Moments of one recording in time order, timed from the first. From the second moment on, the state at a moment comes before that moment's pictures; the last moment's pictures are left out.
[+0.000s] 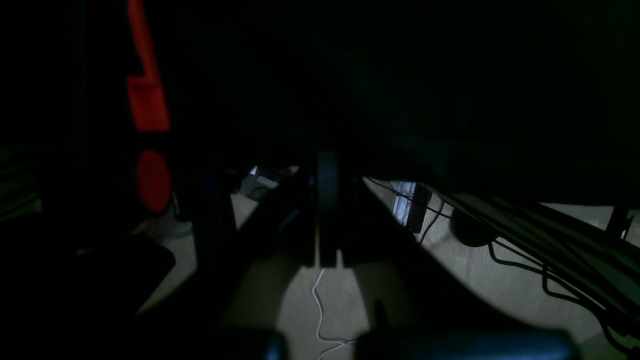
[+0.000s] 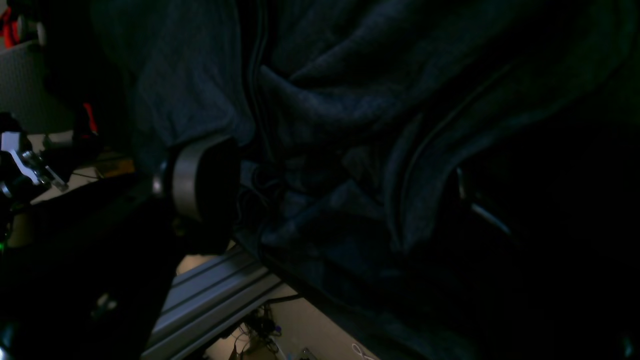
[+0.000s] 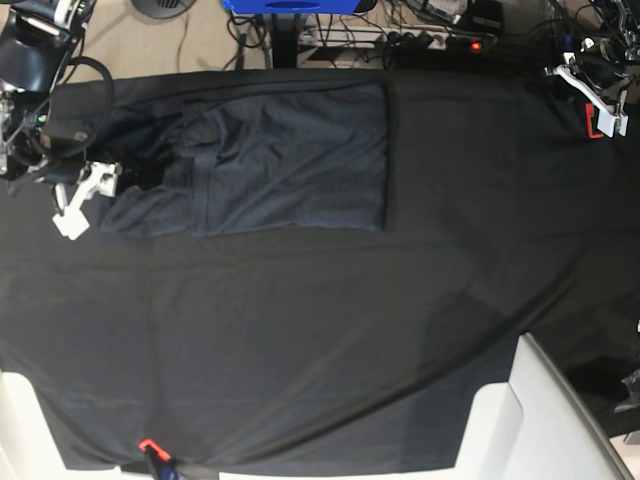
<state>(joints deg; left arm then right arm) 24.5 -20.7 -43.0 71.1 -23.3 -41.1 41.2 2.4 11.9 29.6 56.1 43.8 41.2 -75.0</state>
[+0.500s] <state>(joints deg) 24.5 -20.7 -43.1 71.1 -23.2 -41.1 41.2 1.3 11.9 27.3 56.1 42.5 40.8 -75.2</state>
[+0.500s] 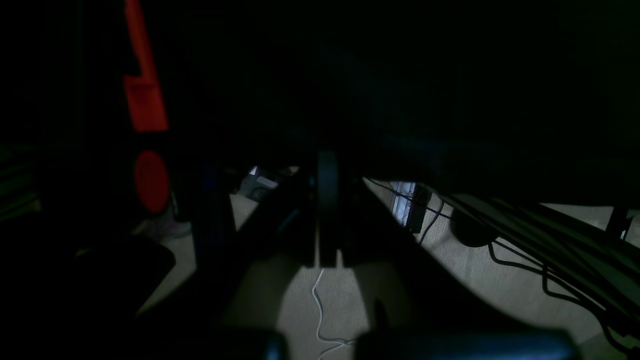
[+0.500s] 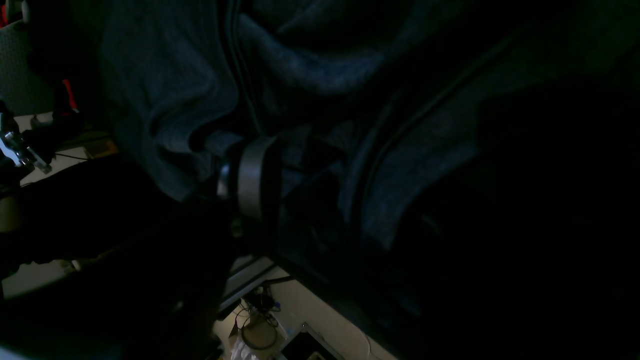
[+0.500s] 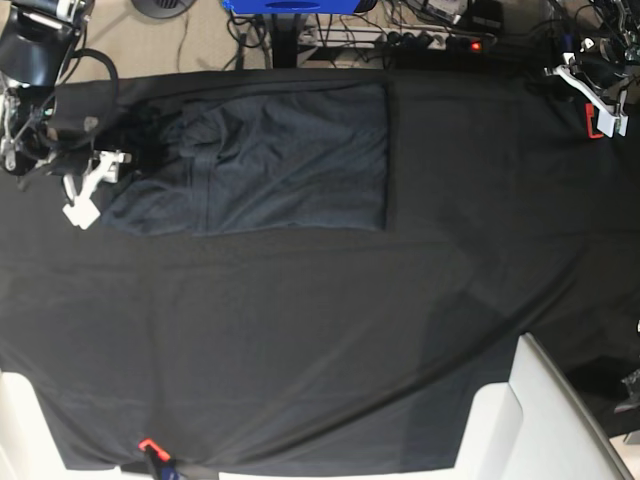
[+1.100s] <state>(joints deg) 24.5 -20.7 -43.1 71.1 -23.3 -41.1 41.2 3.4 10.1 27.2 55.3 39.5 40.1 -77.1</state>
